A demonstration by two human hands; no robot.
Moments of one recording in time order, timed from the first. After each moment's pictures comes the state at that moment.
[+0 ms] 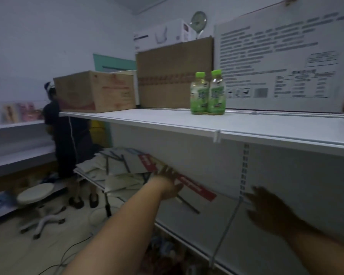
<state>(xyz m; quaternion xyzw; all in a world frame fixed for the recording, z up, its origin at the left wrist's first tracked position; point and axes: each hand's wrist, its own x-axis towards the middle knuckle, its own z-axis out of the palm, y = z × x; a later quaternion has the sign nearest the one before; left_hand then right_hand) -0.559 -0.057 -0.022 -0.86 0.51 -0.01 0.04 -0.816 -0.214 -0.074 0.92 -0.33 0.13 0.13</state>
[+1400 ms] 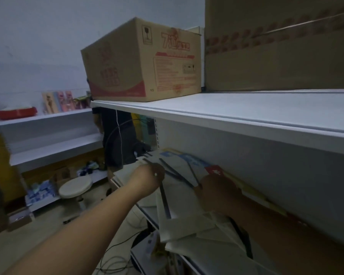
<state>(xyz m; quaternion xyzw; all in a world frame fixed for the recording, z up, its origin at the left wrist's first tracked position) -0.175 -0.005 -0.043 -0.87 0.40 -0.02 -0.29 -0.319 -0.156 -0.062 0.97 -0.20 0.11 -0.08</state>
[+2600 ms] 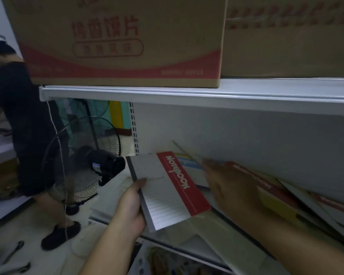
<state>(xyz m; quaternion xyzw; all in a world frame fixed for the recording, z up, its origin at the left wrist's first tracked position) 0.002 0.019 -0.088 -0.43 0.11 0.54 -0.72 -0.186 -0.071 -0.062 0.86 -0.25 0.43 0.11</state>
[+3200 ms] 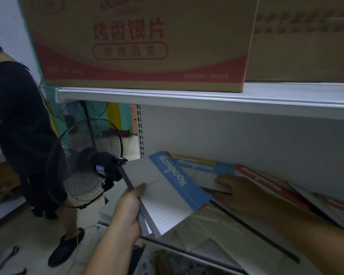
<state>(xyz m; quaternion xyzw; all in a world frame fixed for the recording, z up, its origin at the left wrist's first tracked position) 0.045 0.025 -0.105 -0.50 0.11 0.47 -0.72 -0.181 -0.112 -0.088 0.88 -0.40 0.19 -0.13</state>
